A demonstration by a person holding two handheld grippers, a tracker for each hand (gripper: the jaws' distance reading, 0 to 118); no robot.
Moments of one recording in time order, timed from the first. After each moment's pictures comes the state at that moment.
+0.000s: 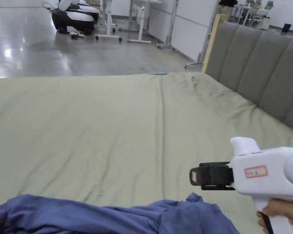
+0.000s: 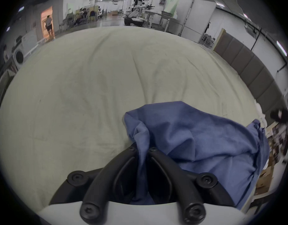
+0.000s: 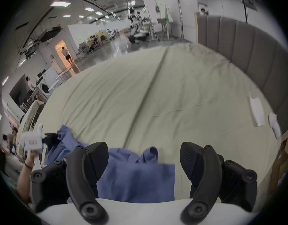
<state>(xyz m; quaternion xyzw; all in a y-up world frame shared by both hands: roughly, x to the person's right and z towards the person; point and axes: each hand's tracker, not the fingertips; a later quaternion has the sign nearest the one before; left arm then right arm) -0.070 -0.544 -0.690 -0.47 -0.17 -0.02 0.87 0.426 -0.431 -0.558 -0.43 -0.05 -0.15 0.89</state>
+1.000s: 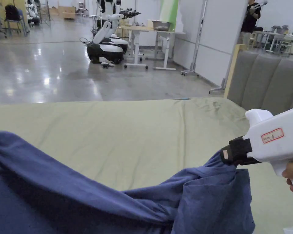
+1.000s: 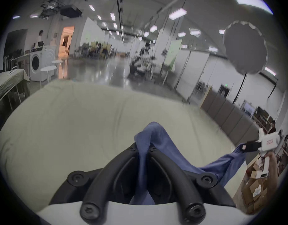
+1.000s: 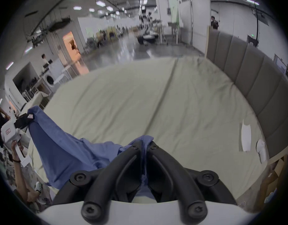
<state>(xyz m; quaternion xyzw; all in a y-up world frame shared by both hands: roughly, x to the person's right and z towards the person) -0.169 -0.332 -0.622 -0.23 -0.16 0.12 0.95 0.401 -0.311 -0.536 -0.37 -0.02 -0.08 0.92</state>
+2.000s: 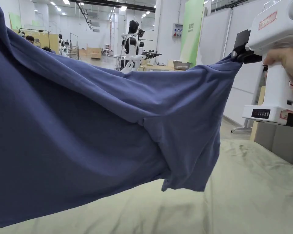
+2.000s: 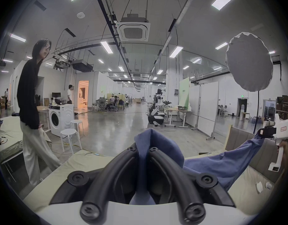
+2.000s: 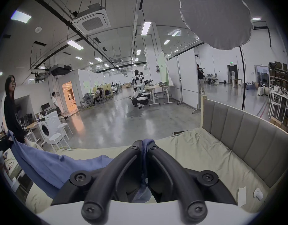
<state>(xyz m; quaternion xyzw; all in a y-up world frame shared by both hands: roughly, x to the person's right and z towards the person) -0.155 -0.106 -0.752 -0.03 -0.04 0.02 1.00 0.393 -0.099 -0.729 -0.11 -0.09 -0.09 0.98</state>
